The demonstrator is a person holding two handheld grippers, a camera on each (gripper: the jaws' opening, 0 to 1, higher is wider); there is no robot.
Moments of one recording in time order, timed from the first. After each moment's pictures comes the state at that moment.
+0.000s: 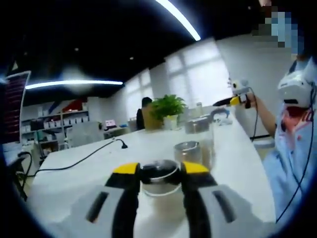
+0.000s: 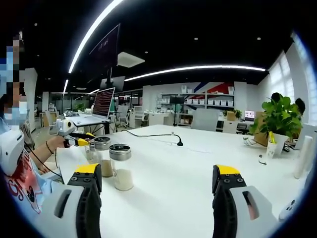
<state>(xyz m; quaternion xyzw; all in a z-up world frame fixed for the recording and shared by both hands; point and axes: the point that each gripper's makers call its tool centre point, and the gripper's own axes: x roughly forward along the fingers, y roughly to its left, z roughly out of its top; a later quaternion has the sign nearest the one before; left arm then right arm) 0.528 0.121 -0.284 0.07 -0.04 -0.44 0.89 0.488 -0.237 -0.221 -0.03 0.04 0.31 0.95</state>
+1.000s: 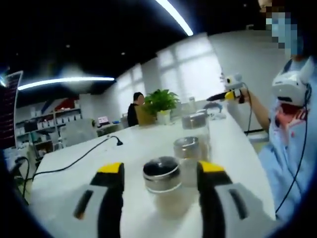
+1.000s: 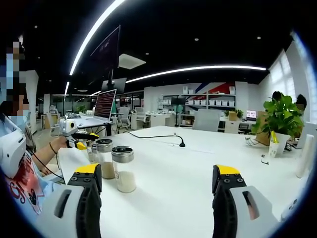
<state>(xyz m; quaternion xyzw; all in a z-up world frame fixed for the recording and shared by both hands) 0.530 0.127 -0.282 0.07 -0.02 -0.45 0.89 0.488 -0.233 -0.223 -0.03 0.05 0.32 0.95</state>
